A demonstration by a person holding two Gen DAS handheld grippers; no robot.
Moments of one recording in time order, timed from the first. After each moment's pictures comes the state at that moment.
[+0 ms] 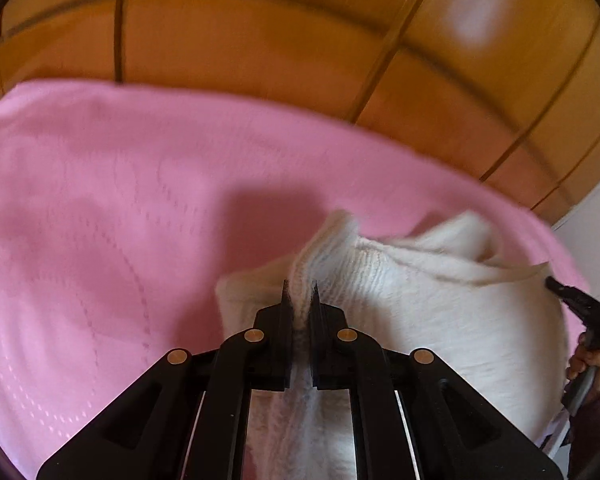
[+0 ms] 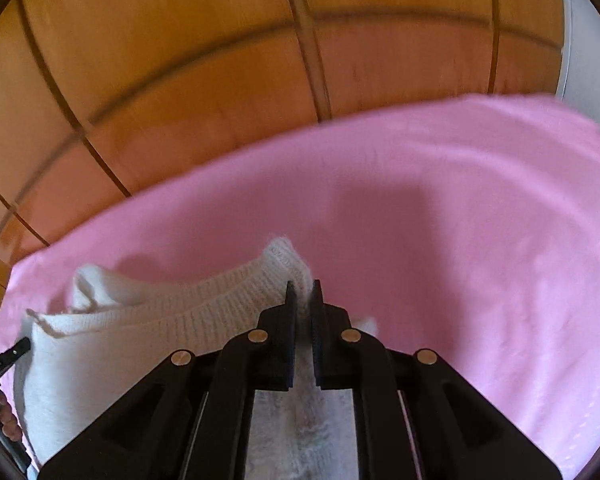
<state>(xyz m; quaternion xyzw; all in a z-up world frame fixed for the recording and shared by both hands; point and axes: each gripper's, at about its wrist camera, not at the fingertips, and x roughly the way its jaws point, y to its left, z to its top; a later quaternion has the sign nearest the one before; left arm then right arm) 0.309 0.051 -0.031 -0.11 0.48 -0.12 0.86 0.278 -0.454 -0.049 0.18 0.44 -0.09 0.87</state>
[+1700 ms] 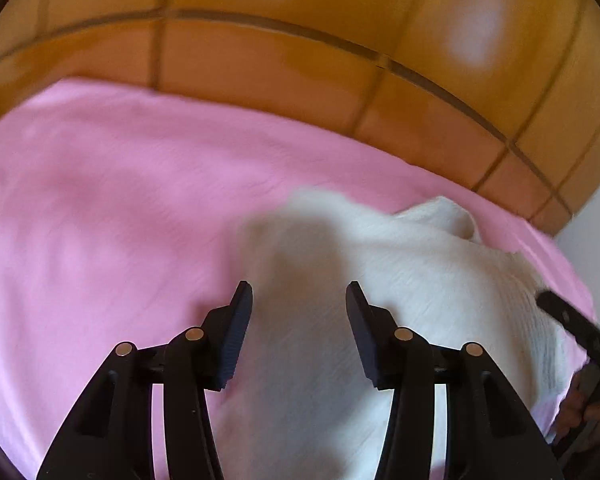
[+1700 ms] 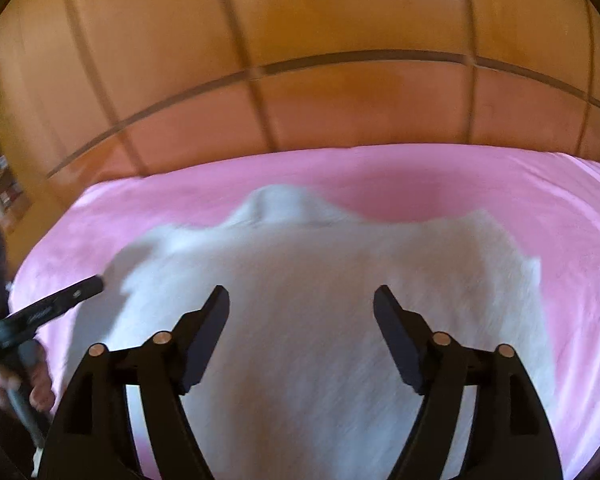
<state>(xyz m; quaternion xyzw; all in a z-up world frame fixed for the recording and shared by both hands) 0.214 0.072 -0.011 -0.14 0.42 -0.08 0.89 0.190 -0.290 -0.008 0.10 0.40 0.08 0.91</state>
